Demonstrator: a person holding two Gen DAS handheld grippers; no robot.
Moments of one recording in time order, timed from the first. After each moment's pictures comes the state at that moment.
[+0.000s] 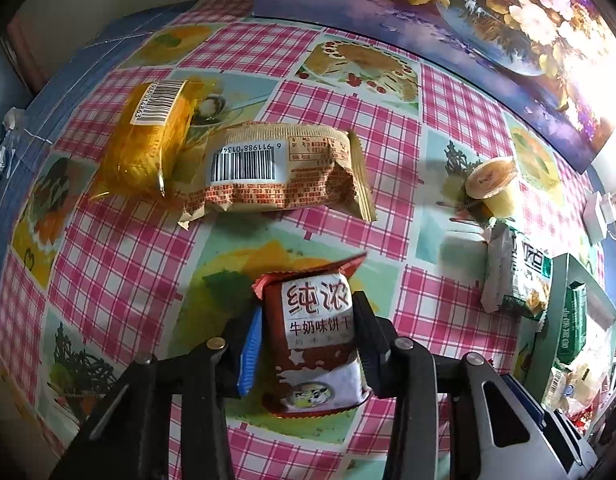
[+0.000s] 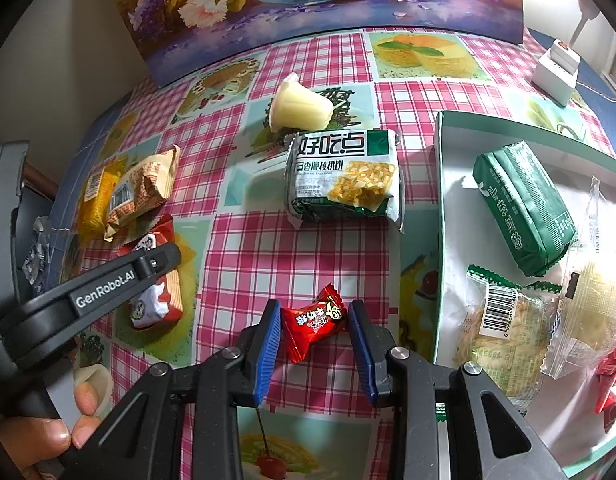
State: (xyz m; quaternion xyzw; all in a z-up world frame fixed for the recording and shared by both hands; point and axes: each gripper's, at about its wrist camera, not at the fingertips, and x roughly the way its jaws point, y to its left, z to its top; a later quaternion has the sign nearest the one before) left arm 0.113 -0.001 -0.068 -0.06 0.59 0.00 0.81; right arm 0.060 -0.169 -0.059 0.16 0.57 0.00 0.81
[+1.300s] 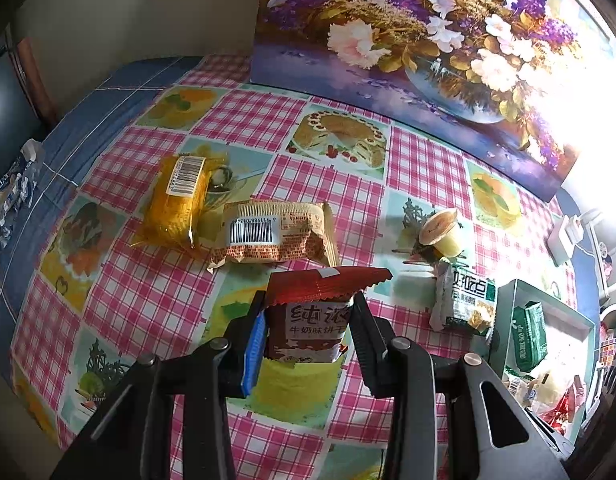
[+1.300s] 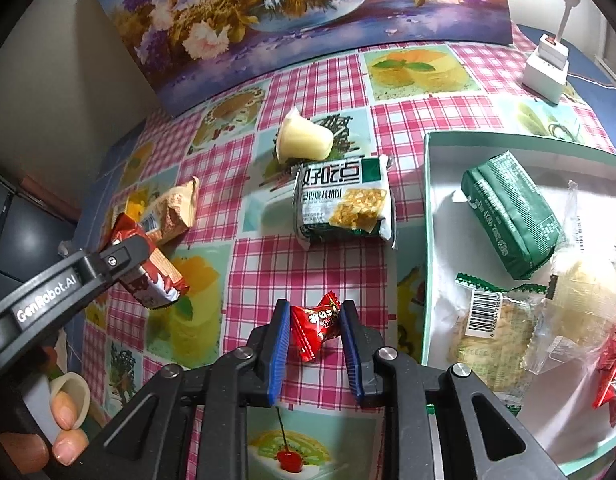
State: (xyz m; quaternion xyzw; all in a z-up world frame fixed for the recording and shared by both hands) left arm 0.099 -0.004 -0.002 -0.05 0.52 -0.01 0.85; right arm 0.050 -0.182 -0.039 0.21 0.53 0.01 0.82
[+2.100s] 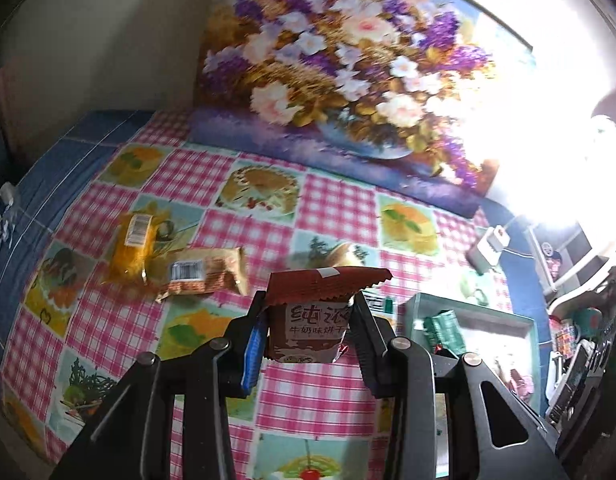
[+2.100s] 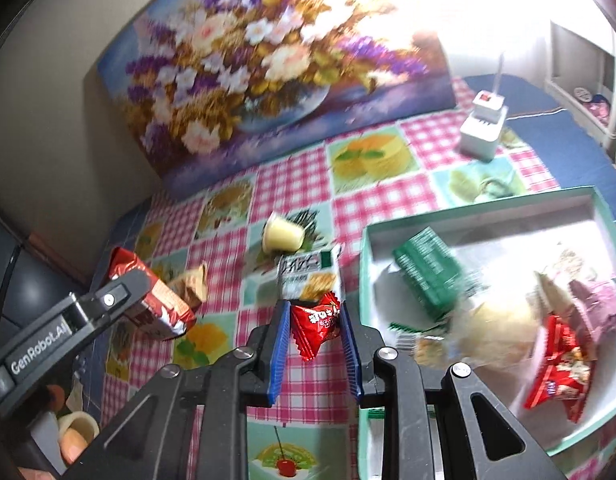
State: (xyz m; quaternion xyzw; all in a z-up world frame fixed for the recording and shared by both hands) left arm 0.068 -0.048 0.065 -0.06 0.45 -0.10 0.89; right arm 0.016 -0.224 0.025 0.24 0.43 -0.05 0.87
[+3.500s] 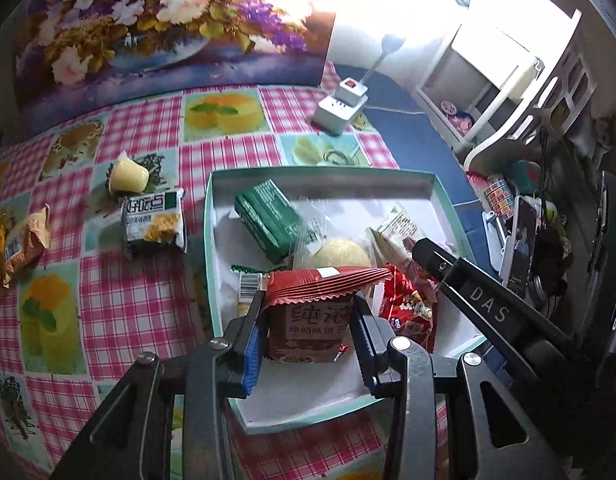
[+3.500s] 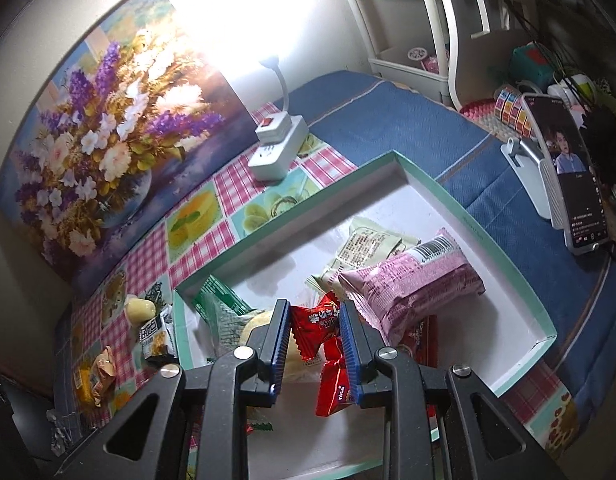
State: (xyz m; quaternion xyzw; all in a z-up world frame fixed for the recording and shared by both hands) left arm 0.003 -0.202 0.023 0.04 0.54 -0.29 0.79; right arm -0.067 -0.345 0.006 0.33 0.39 -0.25 0.82
